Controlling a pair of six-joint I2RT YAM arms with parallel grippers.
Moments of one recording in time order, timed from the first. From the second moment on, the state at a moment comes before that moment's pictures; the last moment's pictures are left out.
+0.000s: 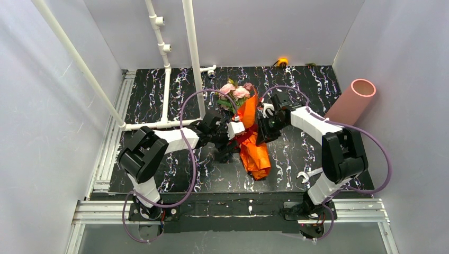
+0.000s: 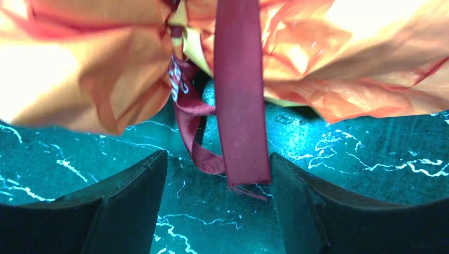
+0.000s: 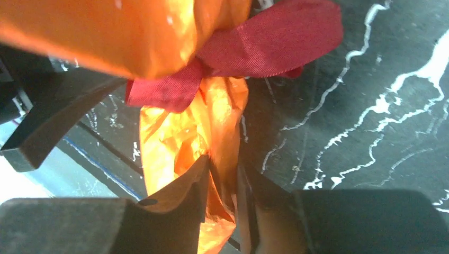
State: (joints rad) left arm -0.69 1.75 0.92 0.03 0.41 0.49; right arm 0.38 1.64 1.12 -0.70 -0.52 0.13
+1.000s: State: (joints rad) left arm -0.74 1.58 1.13 -0.15 0.55 0.32; right arm 0.38 1.61 1.00 -0.57 -0.62 0.07
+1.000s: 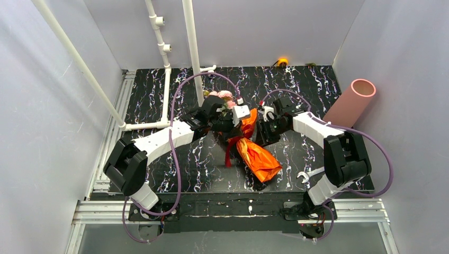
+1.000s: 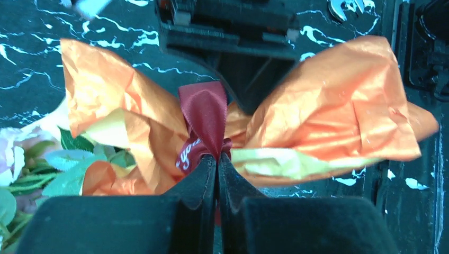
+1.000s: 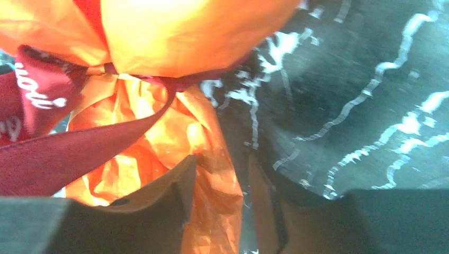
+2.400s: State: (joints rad) left arm -0.79 1.55 0.78 -0.05 0.46 0.49; right arm 0.39 1.62 1.11 -0.59 -0.58 -0.17
